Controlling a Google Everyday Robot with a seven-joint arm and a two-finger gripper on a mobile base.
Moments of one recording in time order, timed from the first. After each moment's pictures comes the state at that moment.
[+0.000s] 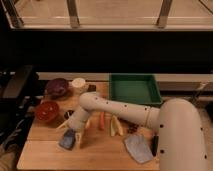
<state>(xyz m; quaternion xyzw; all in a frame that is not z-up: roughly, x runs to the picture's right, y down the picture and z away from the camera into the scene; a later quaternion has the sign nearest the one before) -0.200 0.255 0.781 -0.28 -0.52 -0.36 0.72</state>
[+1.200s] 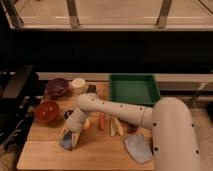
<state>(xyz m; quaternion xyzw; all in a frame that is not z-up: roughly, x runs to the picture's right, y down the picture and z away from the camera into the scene) -0.208 0.263 0.789 -0.30 -0.52 -0.36 0.72</state>
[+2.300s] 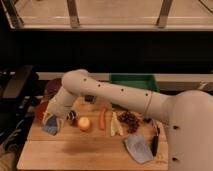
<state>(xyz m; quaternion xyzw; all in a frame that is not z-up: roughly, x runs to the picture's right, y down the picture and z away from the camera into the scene) -0.253 0.132 0.653 -0.18 -0.52 -0.42 0.72</state>
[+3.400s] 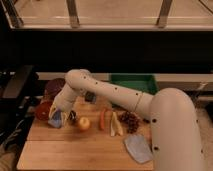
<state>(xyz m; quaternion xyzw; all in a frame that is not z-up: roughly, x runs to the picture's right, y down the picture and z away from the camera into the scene) -0.247 0.130 0.735 -0.22 -0.51 -0.39 0.74</state>
